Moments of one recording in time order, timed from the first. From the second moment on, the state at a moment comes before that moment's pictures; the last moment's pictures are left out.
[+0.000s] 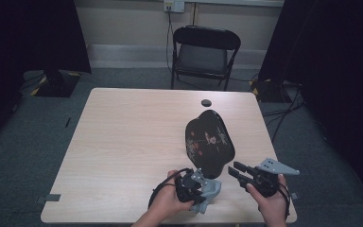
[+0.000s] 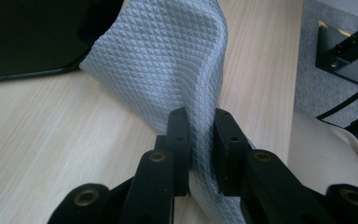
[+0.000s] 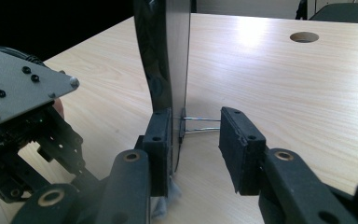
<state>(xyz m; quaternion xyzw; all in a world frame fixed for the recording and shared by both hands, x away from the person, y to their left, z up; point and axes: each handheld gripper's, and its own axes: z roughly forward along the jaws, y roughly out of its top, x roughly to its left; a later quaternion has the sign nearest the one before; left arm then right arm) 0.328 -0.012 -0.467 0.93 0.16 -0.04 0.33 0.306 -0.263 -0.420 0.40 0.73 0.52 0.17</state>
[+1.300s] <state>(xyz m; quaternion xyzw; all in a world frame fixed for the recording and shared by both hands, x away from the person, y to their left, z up) 0.361 -0.032 -0.469 0.92 0.20 -0.06 0.32 0.305 -0.270 -0.421 0.41 0.73 0.52 0.17</state>
